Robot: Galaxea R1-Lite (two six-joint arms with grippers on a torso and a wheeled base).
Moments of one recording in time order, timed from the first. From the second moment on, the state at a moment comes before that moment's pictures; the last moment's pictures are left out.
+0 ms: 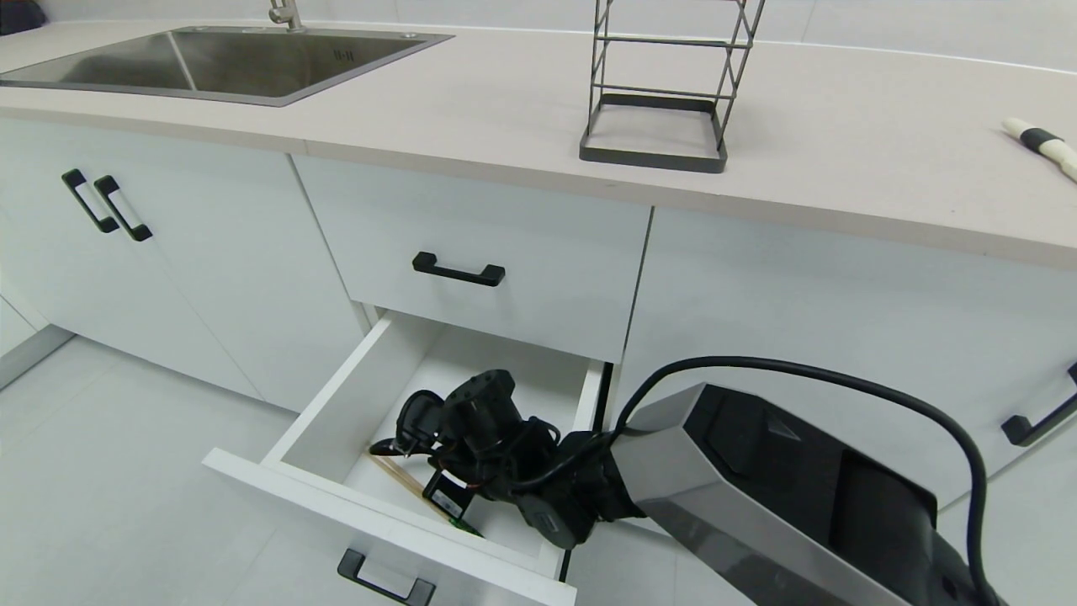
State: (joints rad) left arm 0.00 0.00 0.00 0.00 -0.04 0.02; right arm 0.95 2.64 -1.69 -0.33 -0.01 -0.29
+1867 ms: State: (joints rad) left arm 0.00 0.00 0.00 0.00 -0.04 0.02; right arm 0.96 1.89 -0.91 -0.53 -0.04 -0.28
